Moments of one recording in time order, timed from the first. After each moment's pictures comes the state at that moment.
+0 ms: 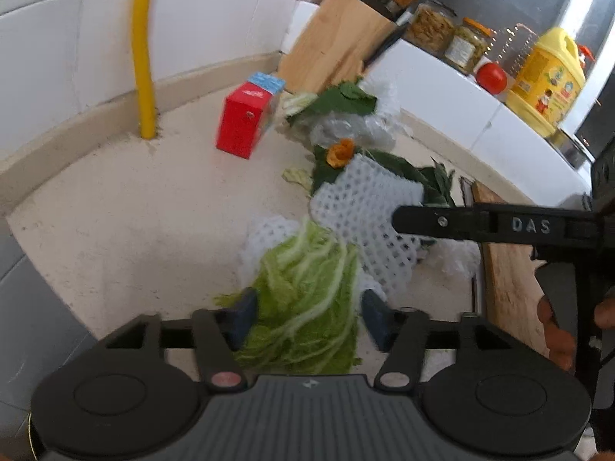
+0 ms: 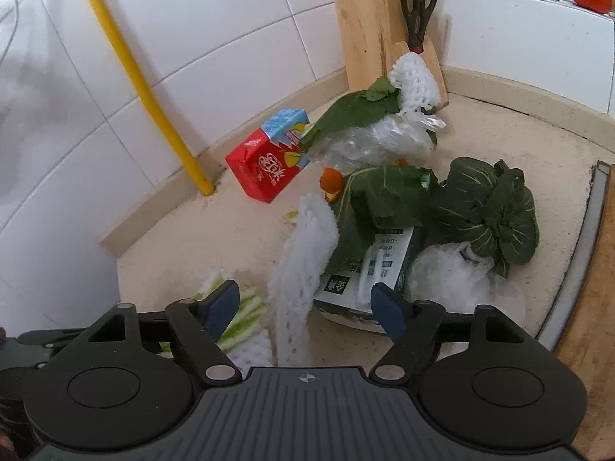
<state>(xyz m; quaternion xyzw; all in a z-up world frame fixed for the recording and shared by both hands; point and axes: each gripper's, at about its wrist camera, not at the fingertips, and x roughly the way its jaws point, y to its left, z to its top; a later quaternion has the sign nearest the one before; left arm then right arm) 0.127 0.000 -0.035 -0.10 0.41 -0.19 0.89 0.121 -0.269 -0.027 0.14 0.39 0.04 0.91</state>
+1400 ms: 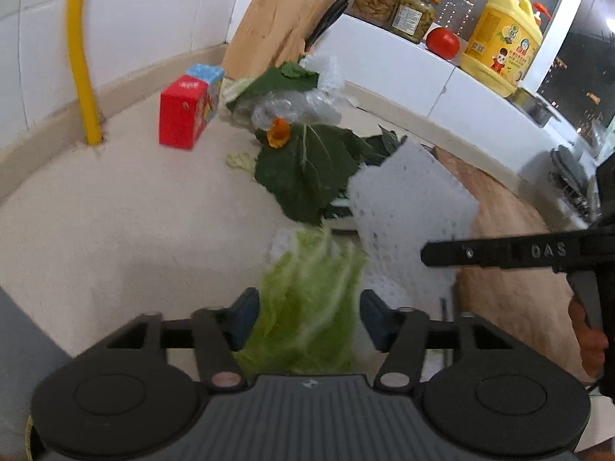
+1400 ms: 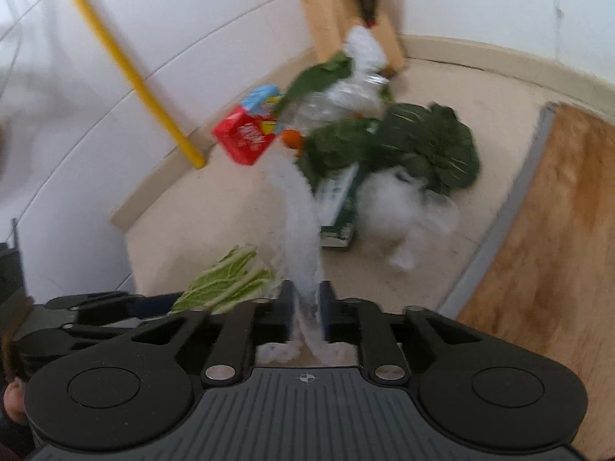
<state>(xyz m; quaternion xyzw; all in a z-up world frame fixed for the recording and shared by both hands) 0.118 -0.035 -0.036 -0.05 0.41 -0.25 0.88 0.062 -0.300 -0.027 0.18 0.42 0.02 0.89</state>
